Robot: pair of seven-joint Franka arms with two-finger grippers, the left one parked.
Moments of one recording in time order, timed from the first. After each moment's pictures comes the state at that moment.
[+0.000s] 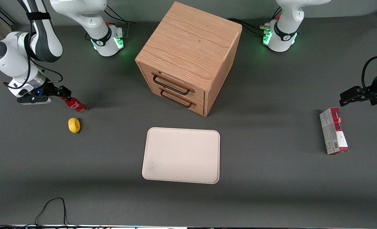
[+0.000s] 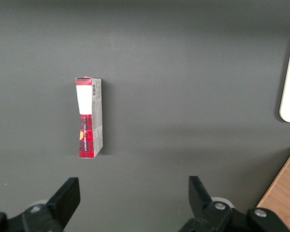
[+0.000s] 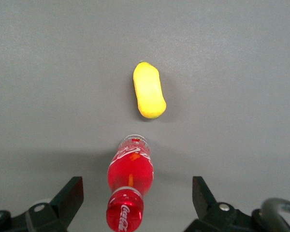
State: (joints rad) arm 0.03 -0.19 -0.28 -2.58 -0.14 2.46 -0.18
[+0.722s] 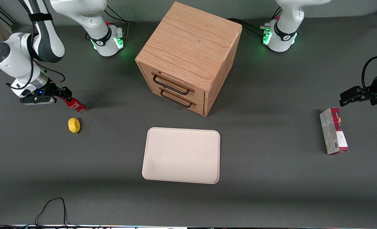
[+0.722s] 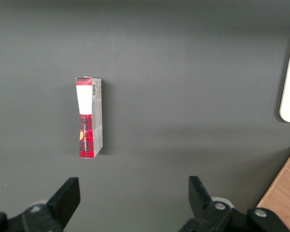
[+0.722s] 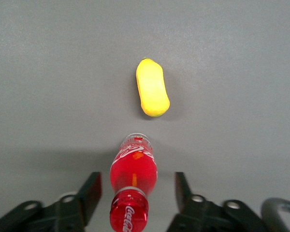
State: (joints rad) arm 0.03 -0.19 -0.28 -2.60 -0.14 2.47 -0.18
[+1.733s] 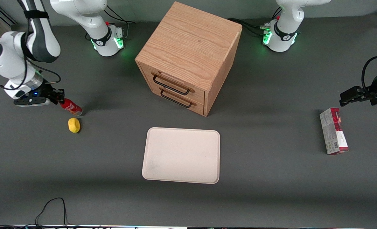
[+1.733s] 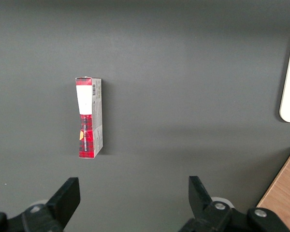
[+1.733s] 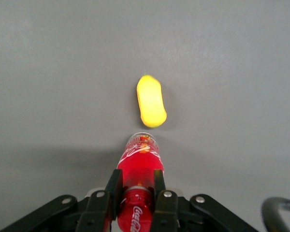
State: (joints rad) arm 0.06 -0.19 -0.27 -2.45 -0.14 2.32 -0.18
